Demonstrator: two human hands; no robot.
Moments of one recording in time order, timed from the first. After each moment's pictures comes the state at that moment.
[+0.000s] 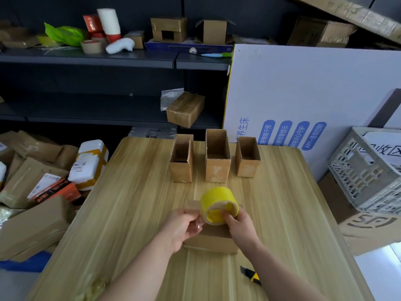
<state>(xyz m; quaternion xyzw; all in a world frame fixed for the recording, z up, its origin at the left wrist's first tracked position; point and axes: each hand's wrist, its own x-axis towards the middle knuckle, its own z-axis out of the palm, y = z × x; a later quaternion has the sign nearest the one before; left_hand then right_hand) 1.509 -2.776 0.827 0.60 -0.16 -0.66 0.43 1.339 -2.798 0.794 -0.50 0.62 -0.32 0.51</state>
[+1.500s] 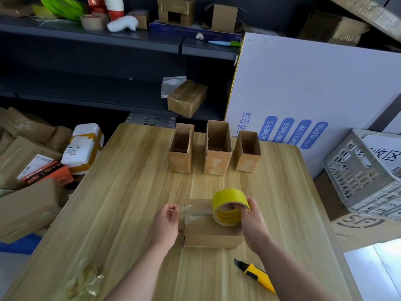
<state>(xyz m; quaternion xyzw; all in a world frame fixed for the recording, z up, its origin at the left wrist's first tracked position) 1.529 -2.751 0.755 0.72 -0.35 -0.41 0.44 1.321 -2.804 0.794 -0.41 0.65 -0.36 0.54</state>
